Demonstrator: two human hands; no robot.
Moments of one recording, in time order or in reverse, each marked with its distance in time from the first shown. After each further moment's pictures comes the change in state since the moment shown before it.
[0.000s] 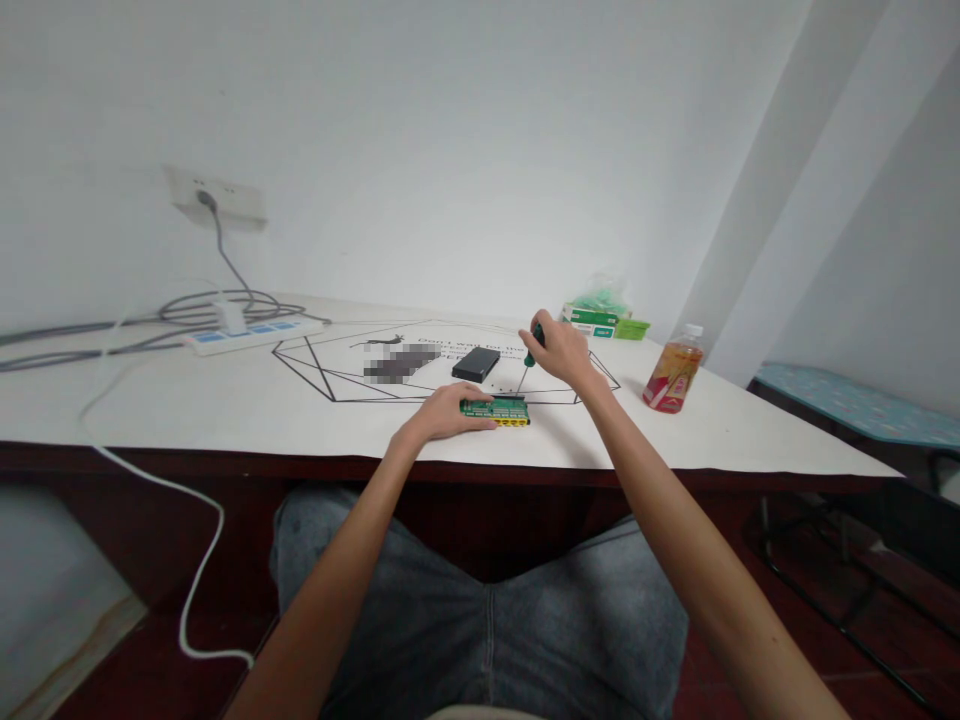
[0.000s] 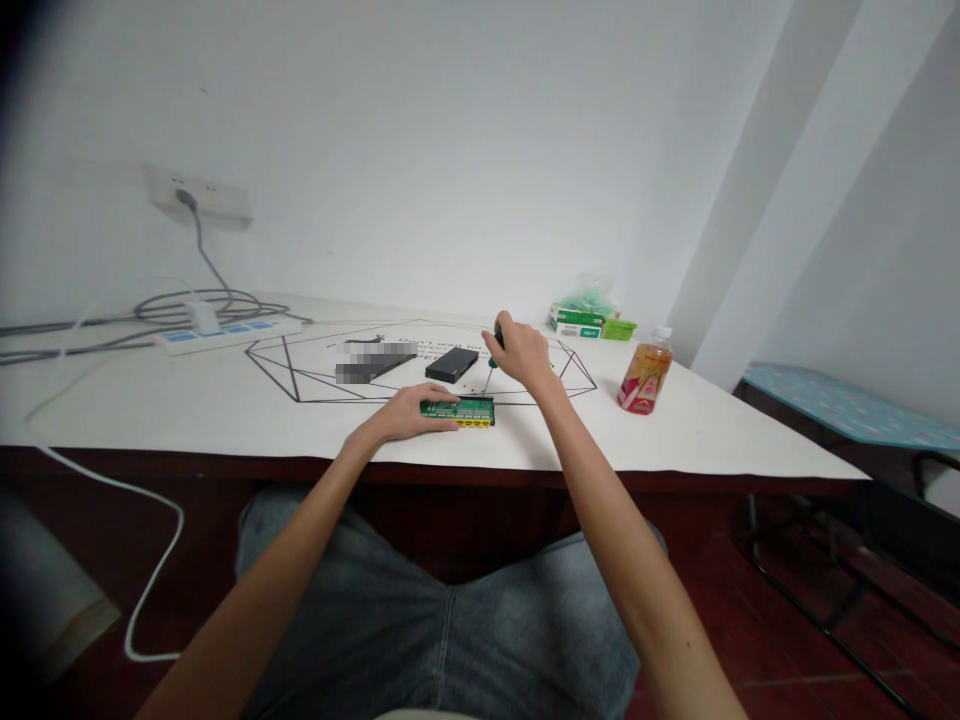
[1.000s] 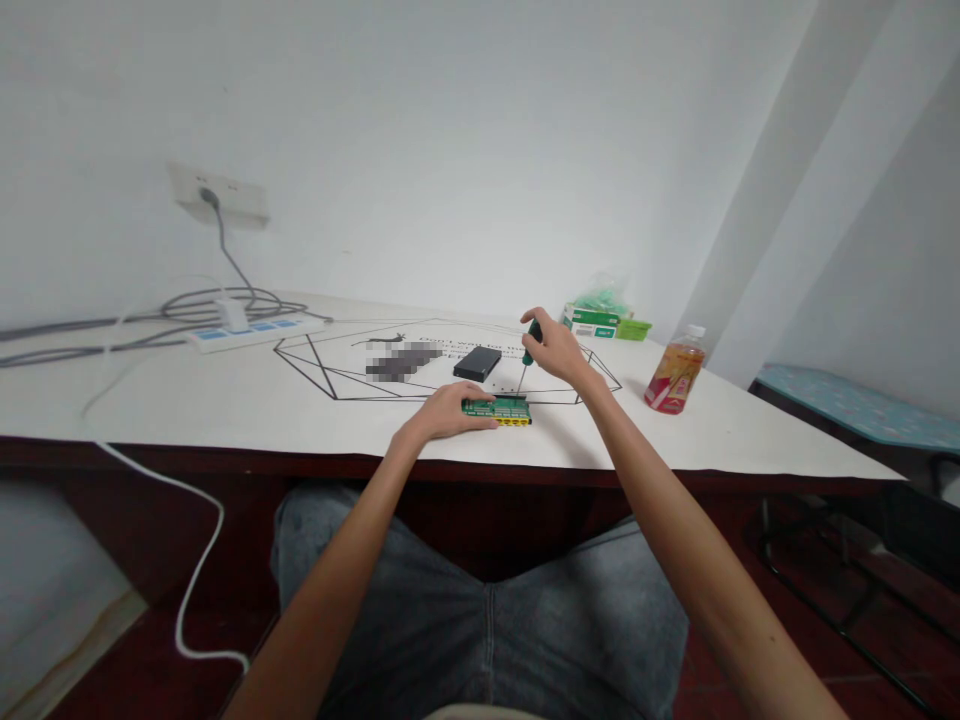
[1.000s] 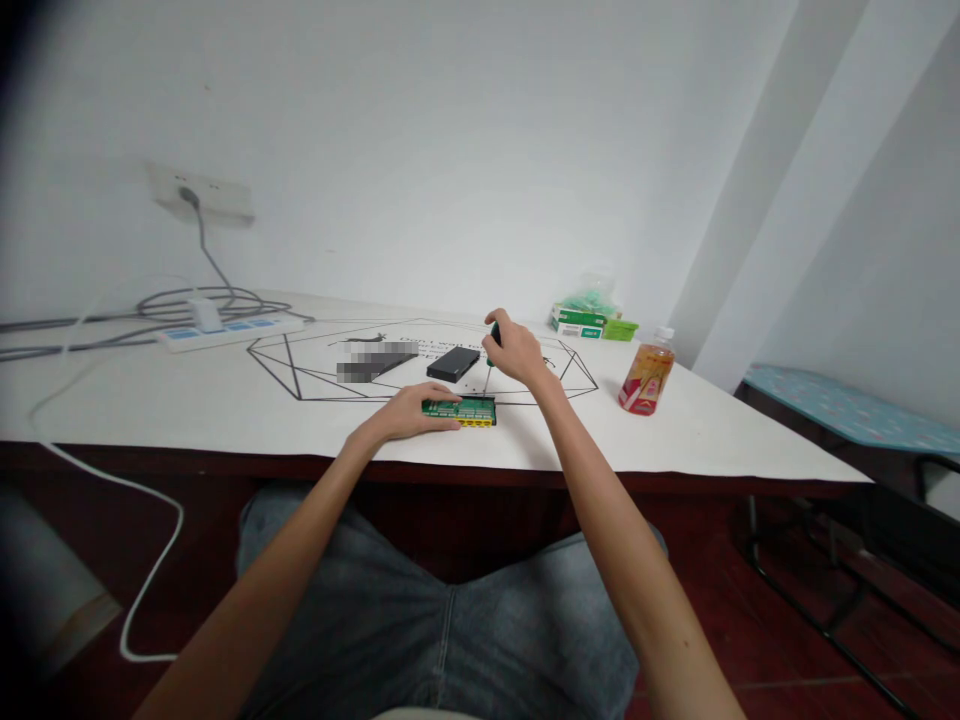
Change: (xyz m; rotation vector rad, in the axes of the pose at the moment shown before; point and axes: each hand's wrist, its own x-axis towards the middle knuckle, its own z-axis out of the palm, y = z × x) left_hand 0.001 -0.004 0.002 -0.008 0.000 0.030; right_hand 0.005 -0.003 0.005 0.167 -0.036 -0.064
